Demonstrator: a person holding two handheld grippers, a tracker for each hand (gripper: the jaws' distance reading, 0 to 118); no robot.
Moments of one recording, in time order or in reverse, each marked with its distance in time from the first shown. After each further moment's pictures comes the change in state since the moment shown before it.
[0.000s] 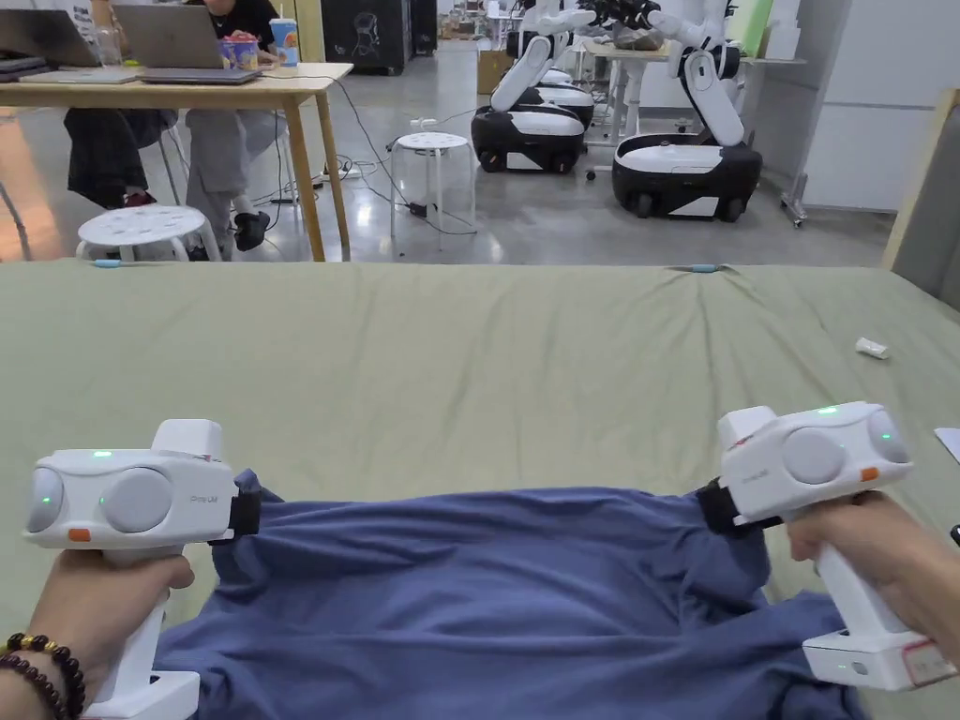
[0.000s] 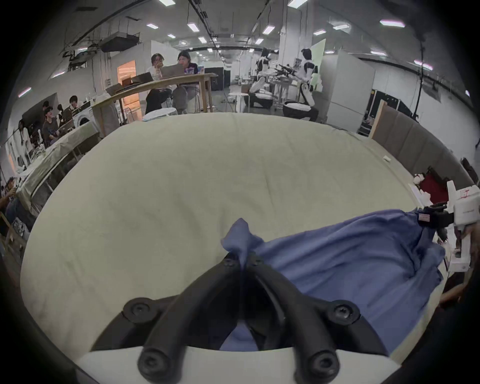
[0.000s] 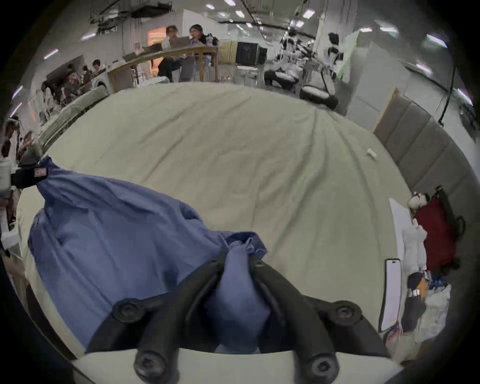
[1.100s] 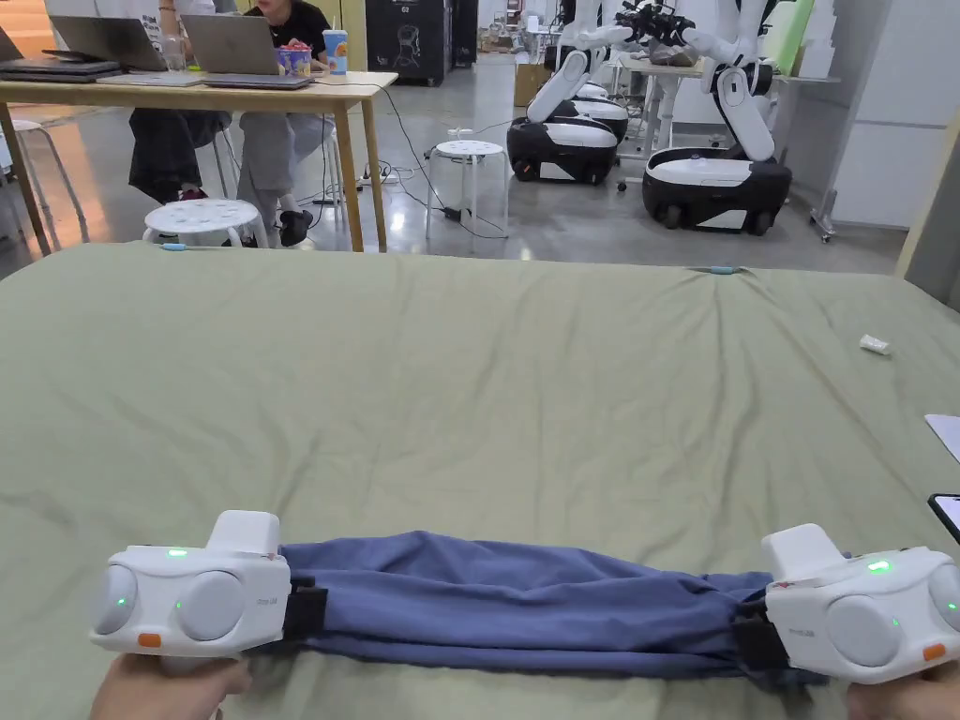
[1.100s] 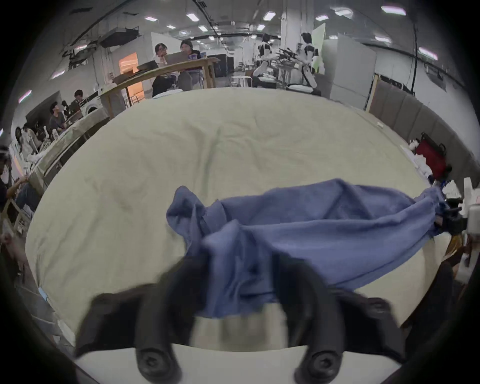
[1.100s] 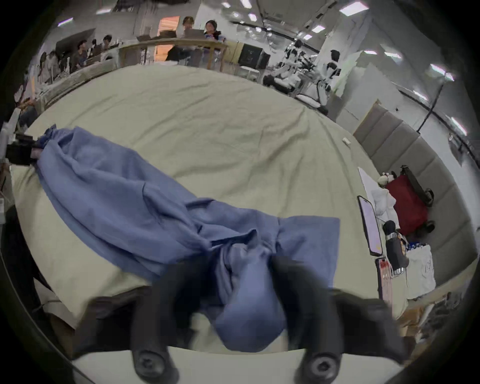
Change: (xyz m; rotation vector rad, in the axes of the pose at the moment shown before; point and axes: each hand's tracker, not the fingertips) left arm 0.026 -0.133 0.071 -0.088 0.045 0.013; right arm -0.062 -0.163 0.082 0.001 -0.135 0.085
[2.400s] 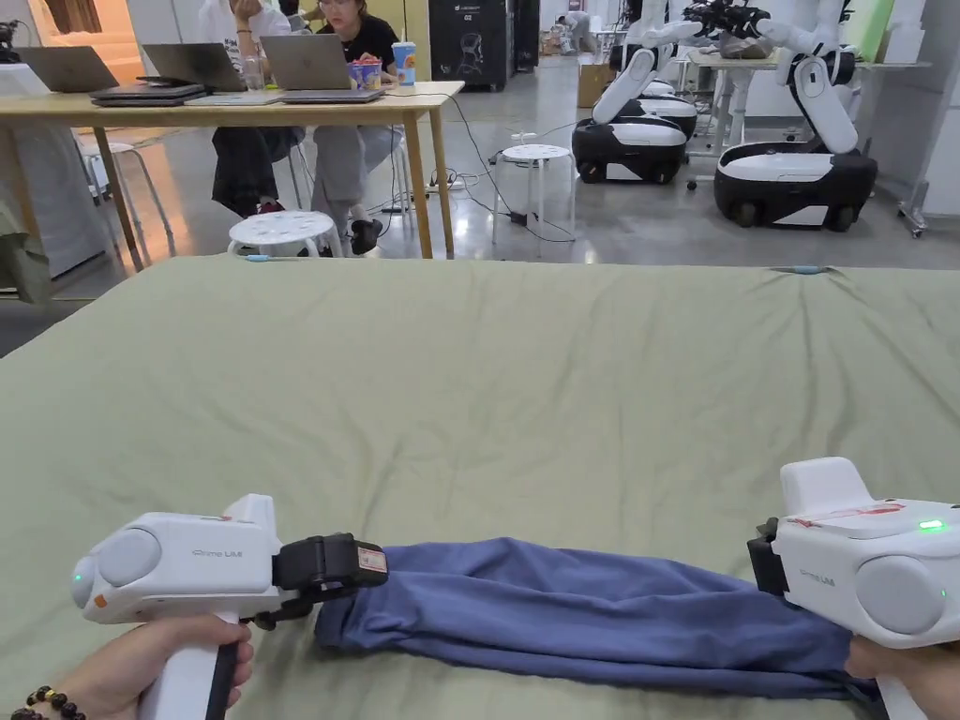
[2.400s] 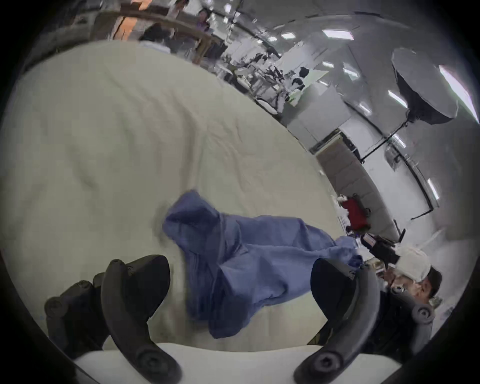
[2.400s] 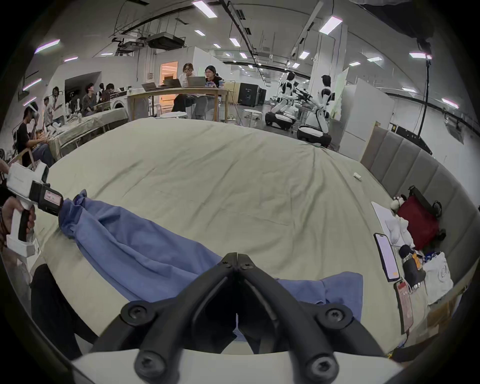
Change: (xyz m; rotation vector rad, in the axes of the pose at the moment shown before) left arm -0.125 0.007 -0.045 -0.087 -0.570 0.349; right arm -0.062 0.060 0.032 0.233 0.096 -0.070
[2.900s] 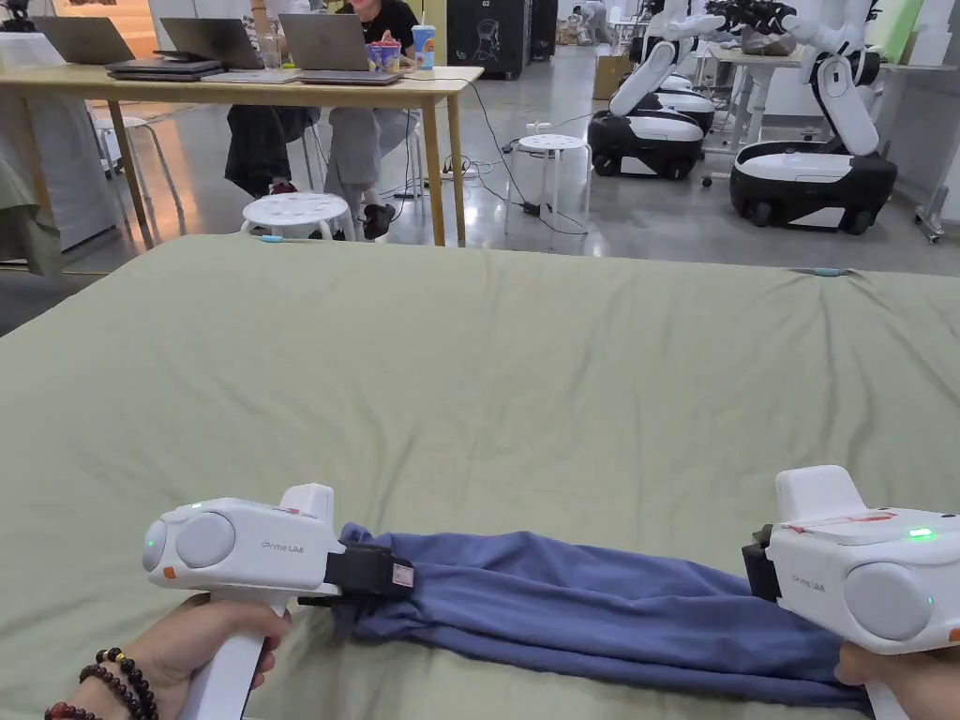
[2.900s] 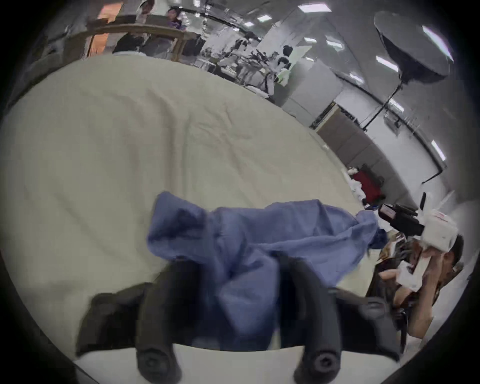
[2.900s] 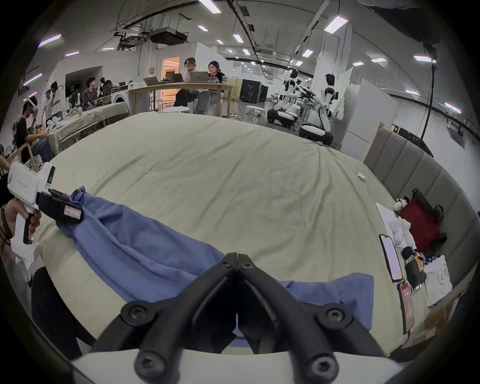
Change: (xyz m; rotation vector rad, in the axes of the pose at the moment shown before) left arm 0.031 -0.004 -0.019 -0.026 0.099 -0.204; right arm -0.020 0.002 -0.009 -0.022 -0.004 0.016
